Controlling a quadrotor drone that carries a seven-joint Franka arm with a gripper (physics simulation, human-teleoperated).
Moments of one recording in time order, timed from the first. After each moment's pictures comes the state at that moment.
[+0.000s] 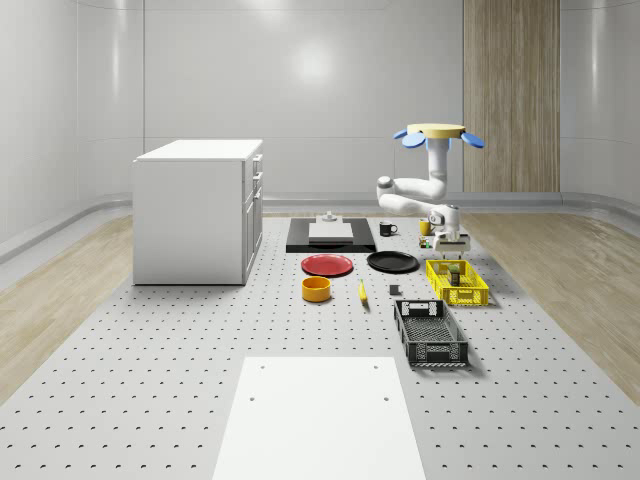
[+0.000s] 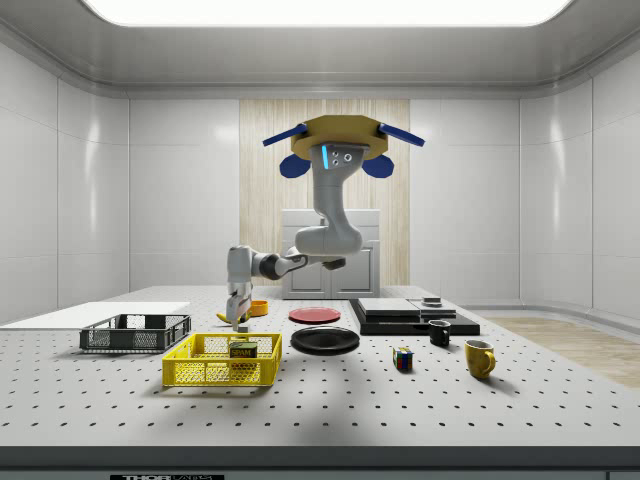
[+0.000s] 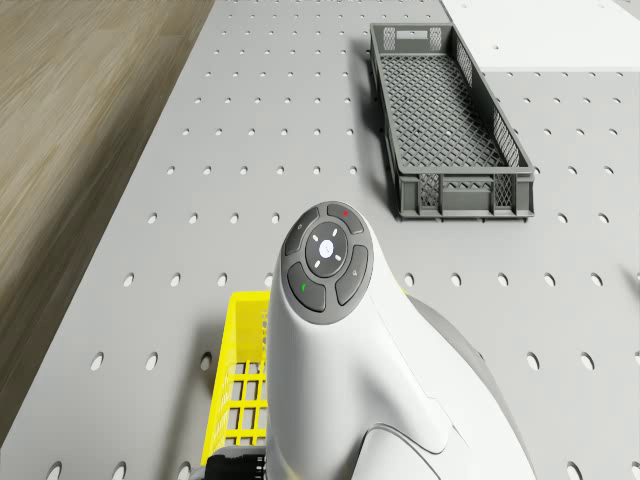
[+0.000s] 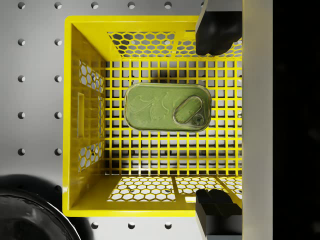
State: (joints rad) arm -1.25 -1.54 1.25 -2.78 -1.88 1.66 1.68
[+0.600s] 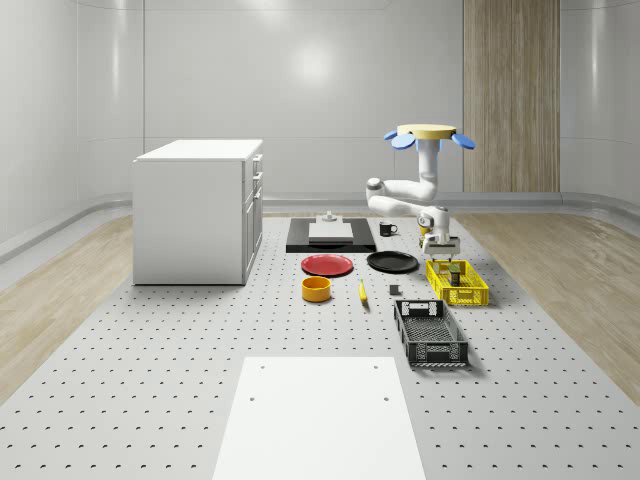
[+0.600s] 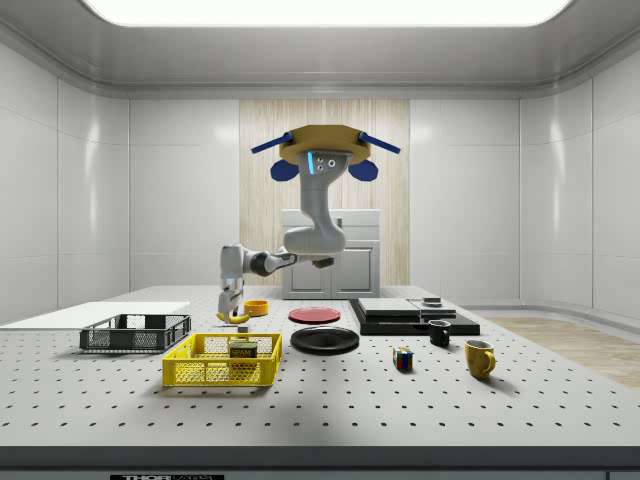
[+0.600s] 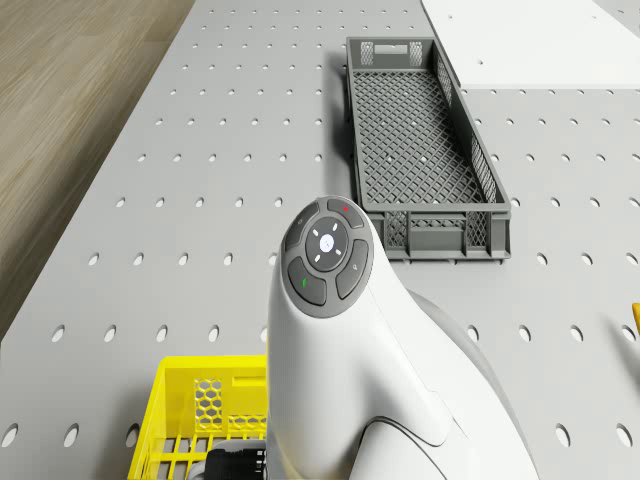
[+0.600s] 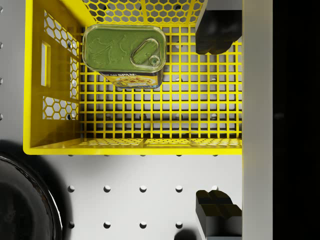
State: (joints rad) arm -1.24 -1.54 1.26 -2.78 -1.87 1.65 1.68
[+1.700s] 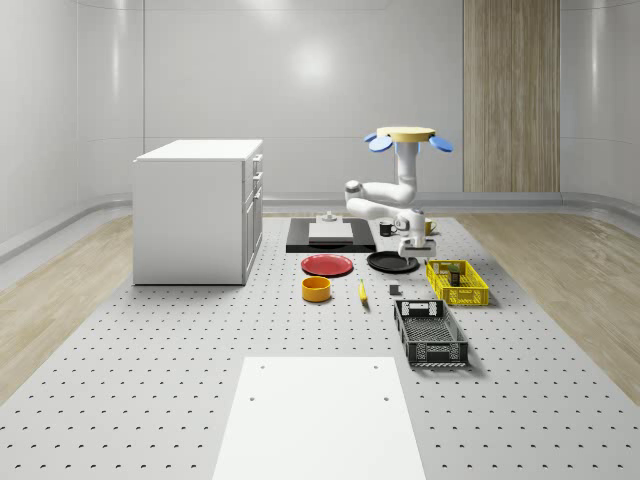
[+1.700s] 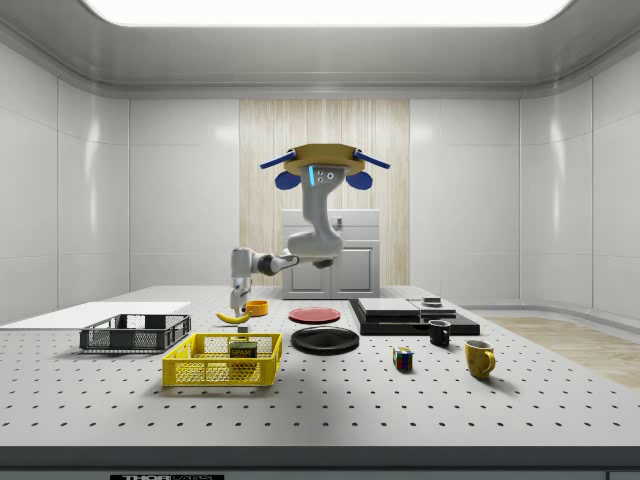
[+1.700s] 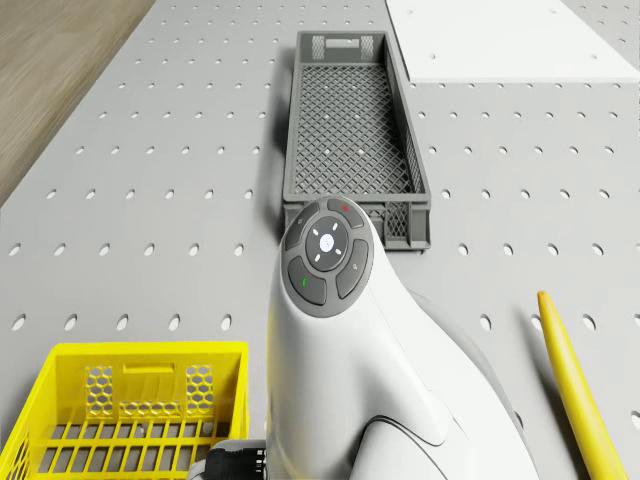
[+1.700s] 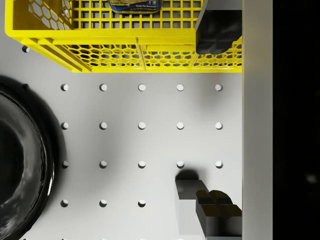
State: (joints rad) arm -1.24 -1.54 1.26 -2.78 -1.87 1.65 1.68
